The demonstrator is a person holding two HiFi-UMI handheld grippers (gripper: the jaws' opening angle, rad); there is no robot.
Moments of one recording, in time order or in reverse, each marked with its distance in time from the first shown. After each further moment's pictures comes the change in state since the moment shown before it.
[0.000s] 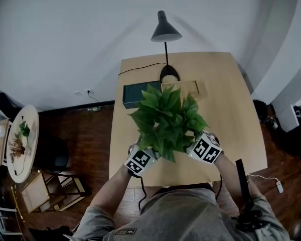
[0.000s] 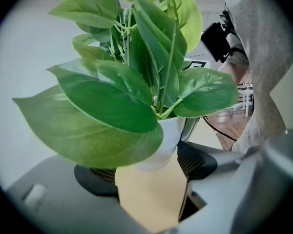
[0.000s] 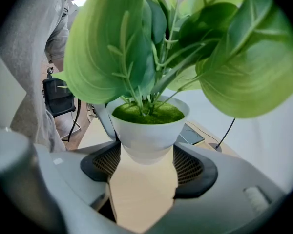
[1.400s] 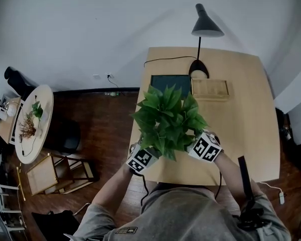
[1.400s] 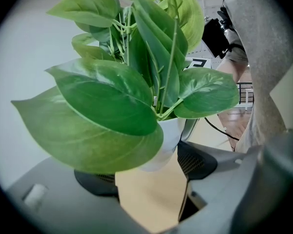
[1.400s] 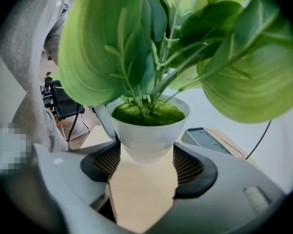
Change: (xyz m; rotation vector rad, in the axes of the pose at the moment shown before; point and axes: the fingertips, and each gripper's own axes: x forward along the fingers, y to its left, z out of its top) left arm -0.097 0.055 -0.077 -0.083 0.082 0.123; right arm 0.112 0.045 0.062 -0.042 -0.009 0.152
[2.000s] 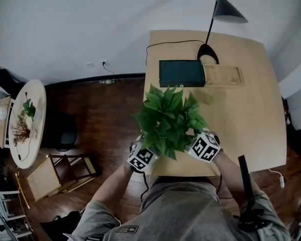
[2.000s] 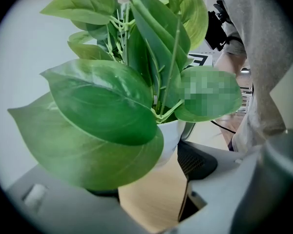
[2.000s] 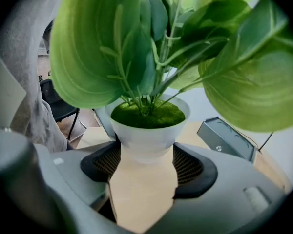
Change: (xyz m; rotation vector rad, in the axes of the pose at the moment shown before) left arm -0.019 0.016 -0.084 -0.040 0.054 -0.077; right arm 0.073 0.032 -0.014 0.085 0.093 -0.004
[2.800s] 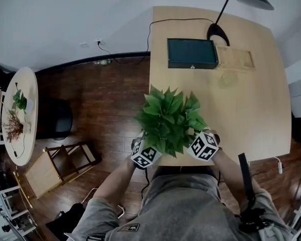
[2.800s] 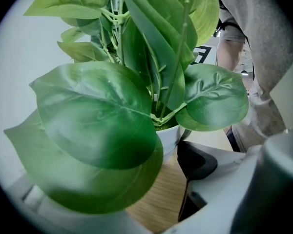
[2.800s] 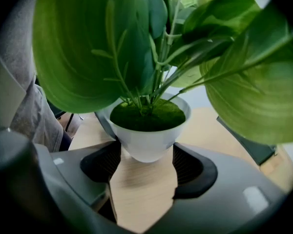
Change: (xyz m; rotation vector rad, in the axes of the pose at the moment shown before) left arm -0.009 -0.020 -0.094 -0.042 0.054 -0.045; right arm 0.067 0.054 -0.033 0.040 0.118 0.008
